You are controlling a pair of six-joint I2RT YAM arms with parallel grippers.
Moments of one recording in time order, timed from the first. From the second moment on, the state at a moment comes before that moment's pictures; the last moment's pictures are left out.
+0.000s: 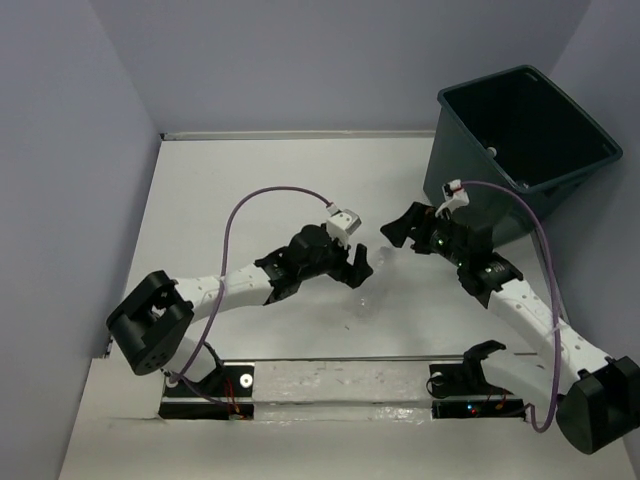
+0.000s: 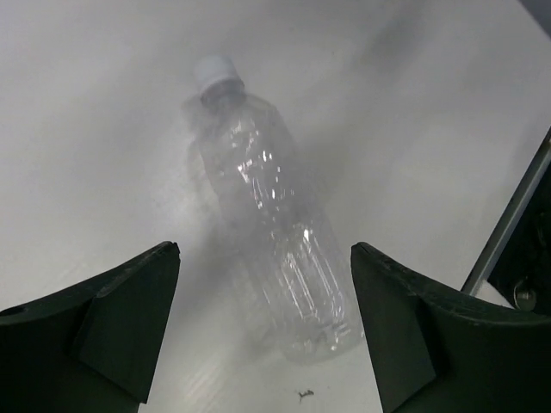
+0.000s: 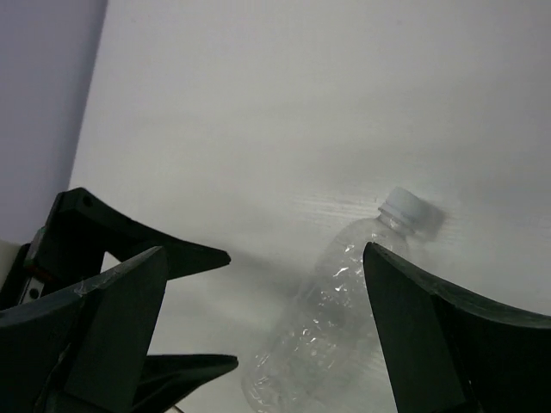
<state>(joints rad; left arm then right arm) -0.85 1.44 0.77 0.28 0.13 -0.32 0.38 0.96 0.69 -0.04 -0.20 0.63</state>
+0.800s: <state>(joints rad) -0.95 0.86 0.65 0.08 -0.24 -0.54 0.57 1.21 0.54 -0.11 0.06 0.69</state>
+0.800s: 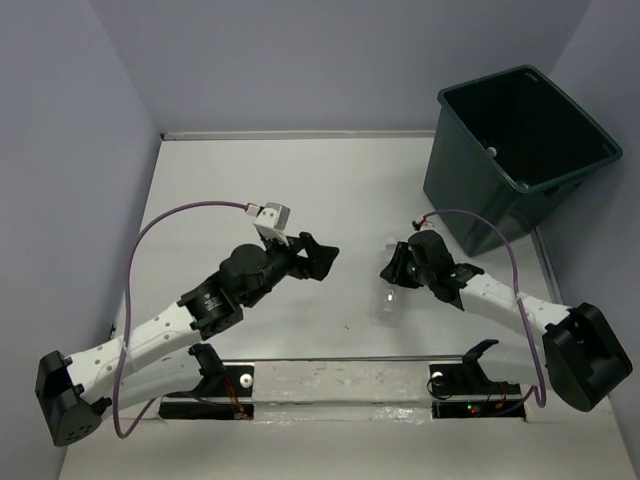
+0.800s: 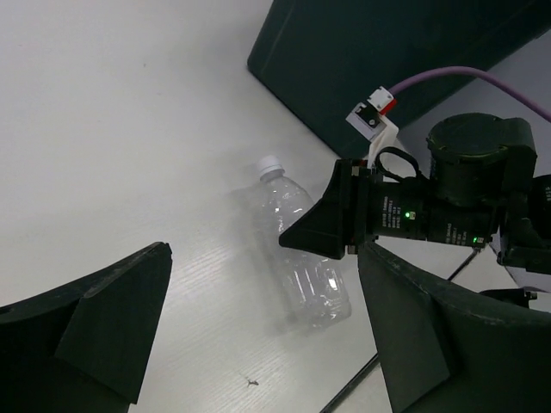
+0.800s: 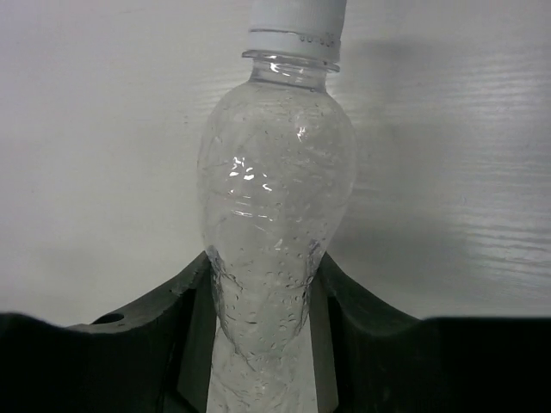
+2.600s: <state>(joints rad) -0.95 0.56 1.11 -0.29 -0.38 -0.34 0.14 0.49 1.12 -0.20 -0.15 0.50</state>
